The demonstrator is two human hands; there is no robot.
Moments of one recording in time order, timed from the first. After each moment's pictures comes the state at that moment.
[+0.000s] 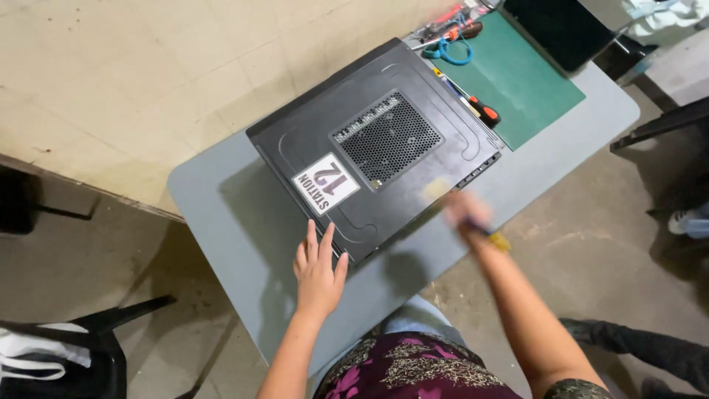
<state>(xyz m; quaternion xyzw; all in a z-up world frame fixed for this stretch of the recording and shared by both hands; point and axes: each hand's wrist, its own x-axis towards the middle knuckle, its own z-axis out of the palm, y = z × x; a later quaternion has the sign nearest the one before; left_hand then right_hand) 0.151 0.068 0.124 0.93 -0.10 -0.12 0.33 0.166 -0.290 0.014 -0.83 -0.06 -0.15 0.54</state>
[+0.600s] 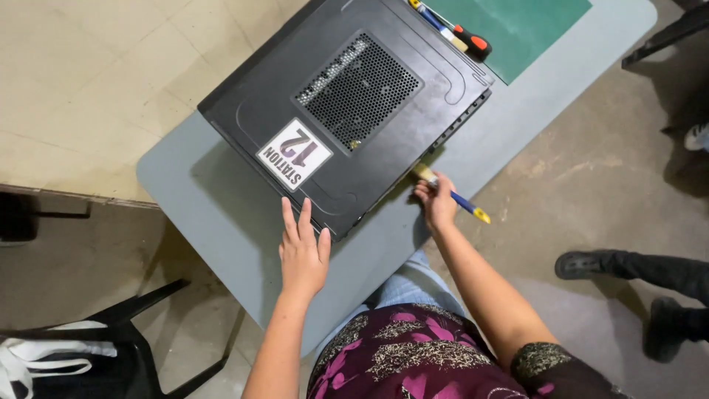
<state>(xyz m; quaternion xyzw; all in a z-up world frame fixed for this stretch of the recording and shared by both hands) 0.147 0.070 0.101 0.95 -0.13 -0.12 0.25 0.141 -0.242 -0.117 -0.32 0.47 -0.26 0.78</state>
